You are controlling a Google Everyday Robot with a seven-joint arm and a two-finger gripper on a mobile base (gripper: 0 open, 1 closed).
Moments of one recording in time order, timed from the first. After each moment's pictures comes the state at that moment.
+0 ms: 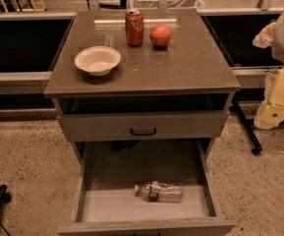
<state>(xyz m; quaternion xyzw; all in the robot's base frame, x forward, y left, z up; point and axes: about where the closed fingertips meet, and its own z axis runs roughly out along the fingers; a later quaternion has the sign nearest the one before) 0.438 -0.217 0.976 -0.60 0.78 -0.03 0.16</state>
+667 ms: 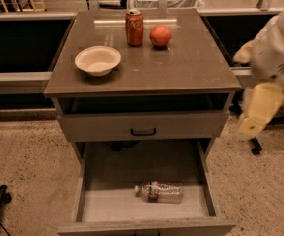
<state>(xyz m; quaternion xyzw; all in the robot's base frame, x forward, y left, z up) 0.442 -0.193 0.945 -0.62 0.77 -0.01 0.16</state>
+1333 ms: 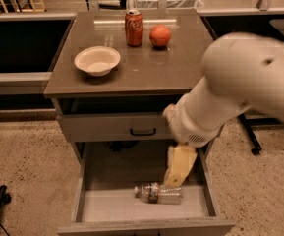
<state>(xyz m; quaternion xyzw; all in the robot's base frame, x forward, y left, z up) 0.422 -0.067 0.810 -0.67 0.71 0.09 0.17</state>
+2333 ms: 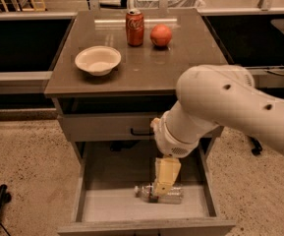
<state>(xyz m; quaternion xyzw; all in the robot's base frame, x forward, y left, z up) 0.423 -0.040 0.754 -0.70 0.69 0.09 0.16</state>
